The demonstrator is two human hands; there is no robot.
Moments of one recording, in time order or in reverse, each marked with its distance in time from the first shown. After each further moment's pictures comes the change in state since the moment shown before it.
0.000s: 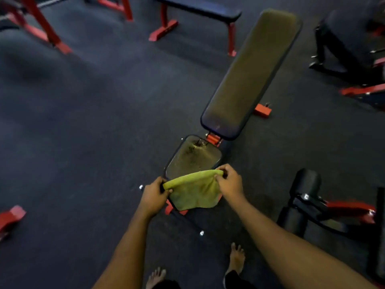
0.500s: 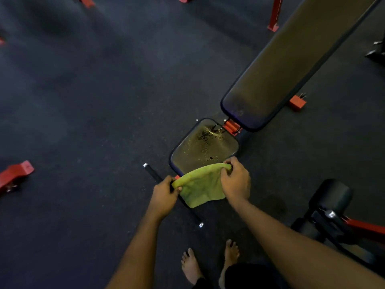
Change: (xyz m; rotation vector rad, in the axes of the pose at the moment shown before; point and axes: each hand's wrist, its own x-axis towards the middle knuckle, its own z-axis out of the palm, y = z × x) left_hand 0.033 -0.035 0.086 -0.168 0.047 -0.196; right_hand 0.062 0.045 0.049 -0.267 0.005 -0.128
